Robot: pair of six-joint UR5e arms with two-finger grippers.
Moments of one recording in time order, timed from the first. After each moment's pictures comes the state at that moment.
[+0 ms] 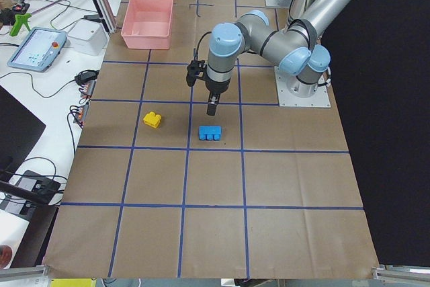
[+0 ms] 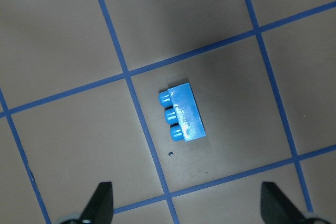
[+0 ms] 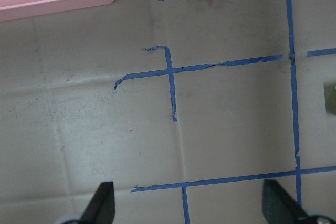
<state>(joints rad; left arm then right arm) -0.71 -1.61 -1.72 -1.34 1.49 0.97 1.52 -1.61 1.55 -1.53 -1.54 0.06</state>
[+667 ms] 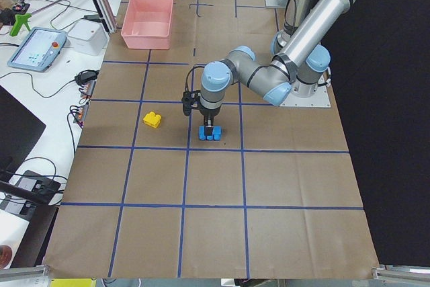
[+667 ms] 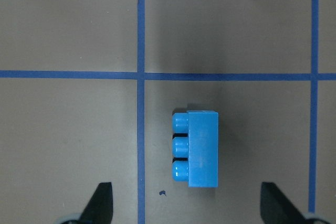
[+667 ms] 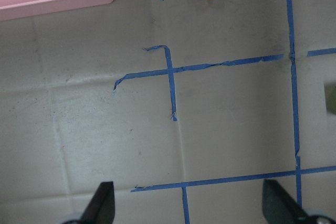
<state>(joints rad) -0.72 -1.77 -1.86 -1.05 1.47 0.78 1.52 -1.61 1.55 -1.53 -1.54 0.06</state>
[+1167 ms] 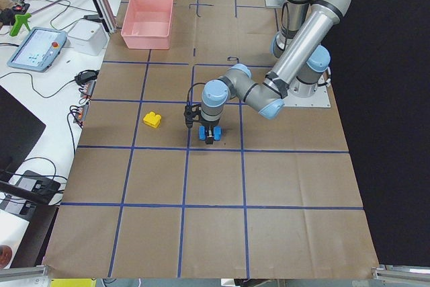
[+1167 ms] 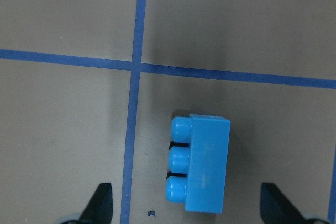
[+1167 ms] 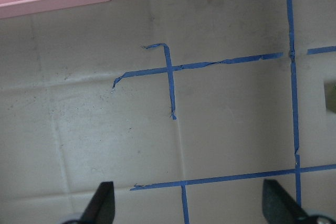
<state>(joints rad) -0.72 -1.88 -1.96 -0.84 1.47 0.75 1.52 -1.61 1.55 -1.53 -1.54 0.06</state>
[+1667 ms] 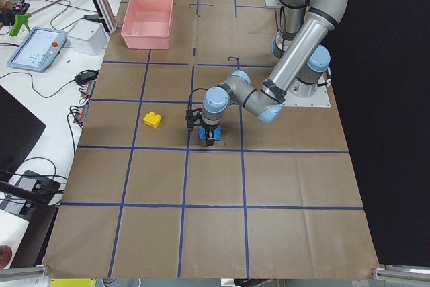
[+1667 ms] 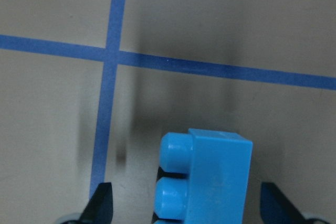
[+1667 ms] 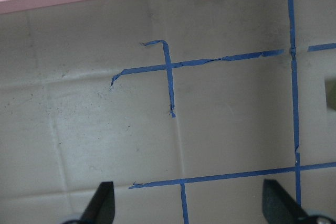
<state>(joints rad) -0.72 -1.91 -2.01 -0.79 1.43 0.73 1.52 -1.60 1.56 -1.53 -1.54 0.07</state>
